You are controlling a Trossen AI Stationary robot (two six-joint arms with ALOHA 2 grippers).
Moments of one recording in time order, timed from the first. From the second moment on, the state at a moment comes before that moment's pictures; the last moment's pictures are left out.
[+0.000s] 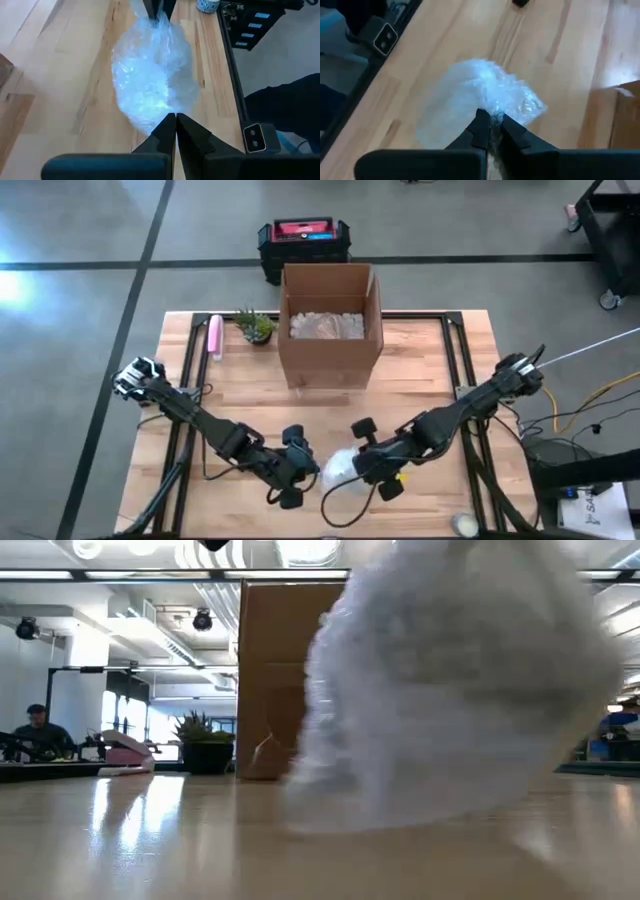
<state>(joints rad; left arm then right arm) -0.56 1.65 1.34 -0.41 -0.36 -0.49 0.52 1.73 1.48 -0.79 0.16 0.03</state>
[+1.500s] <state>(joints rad) -0.34 1.88 1.05 0.26 -0.07 -0.53 0.56 1.88 1.27 -0.69 0.11 0.57</state>
